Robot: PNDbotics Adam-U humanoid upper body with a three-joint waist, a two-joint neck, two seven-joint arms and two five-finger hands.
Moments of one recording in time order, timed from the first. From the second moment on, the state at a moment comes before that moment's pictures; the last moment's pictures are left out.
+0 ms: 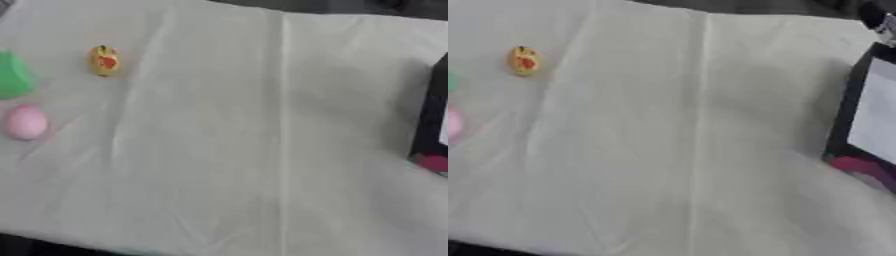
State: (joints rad) left arm -0.87 0.91 0.01 -0.84 -0.90 0.07 -0.48; right arm -0.53 -0.63 0.00 -1.75 -0.32 0.07 -0.48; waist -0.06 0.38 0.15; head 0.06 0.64
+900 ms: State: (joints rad) left arm -0.88 0.89 0.01 -0.83 -0.80 0.08 -0.42; right arm -0.54 -0.63 0.01 -1.75 -0.34 0.07 -0.48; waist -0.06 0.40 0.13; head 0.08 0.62
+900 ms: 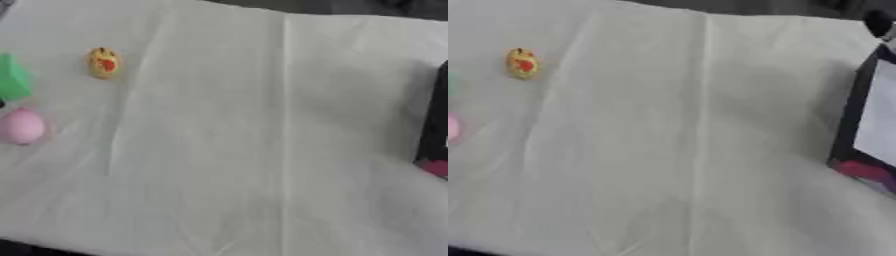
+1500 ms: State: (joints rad) left arm -0.89 0.89 0.01 -0.83 -0.80 0.08 -0.44; right arm -0.54 -0.63 0.01 -1.75 -0.34 0.07 -0.48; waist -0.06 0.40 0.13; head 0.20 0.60
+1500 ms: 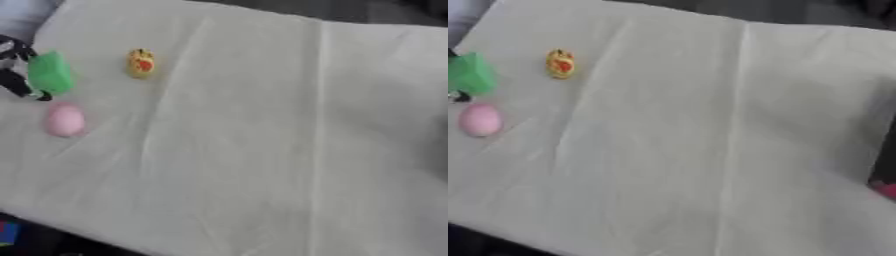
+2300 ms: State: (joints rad) left arm -0.89 0.89 0.00 -0.86 -0.78 0.06 -0.38; right arm -0.54 -0.63 0.01 -1.75 -0.35 0.07 -0.49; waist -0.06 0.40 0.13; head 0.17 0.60
